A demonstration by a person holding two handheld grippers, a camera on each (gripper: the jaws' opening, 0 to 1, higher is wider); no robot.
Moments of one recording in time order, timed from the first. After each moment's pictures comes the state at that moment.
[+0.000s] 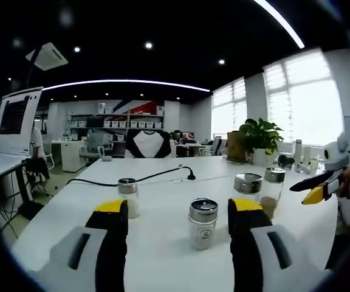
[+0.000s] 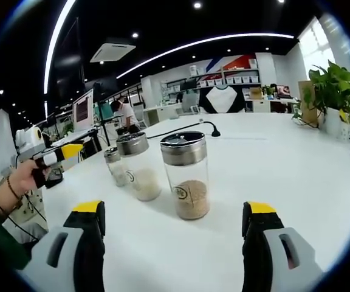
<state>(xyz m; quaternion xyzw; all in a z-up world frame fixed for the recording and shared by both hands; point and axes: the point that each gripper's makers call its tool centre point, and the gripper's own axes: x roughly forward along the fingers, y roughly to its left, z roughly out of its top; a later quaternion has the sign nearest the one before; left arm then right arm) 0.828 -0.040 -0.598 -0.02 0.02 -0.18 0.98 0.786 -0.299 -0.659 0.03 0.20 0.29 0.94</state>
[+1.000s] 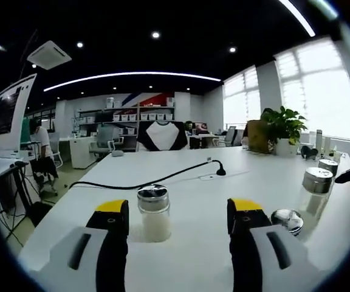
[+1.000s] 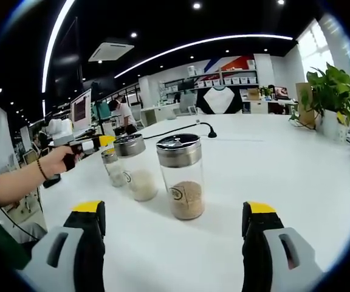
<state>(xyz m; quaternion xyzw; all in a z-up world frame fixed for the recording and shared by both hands) 0.941 -0.007 -0.630 0.01 0.06 -0.14 0.99 0.786 -0.306 -0.655 0.02 0.20 0.28 0.94</state>
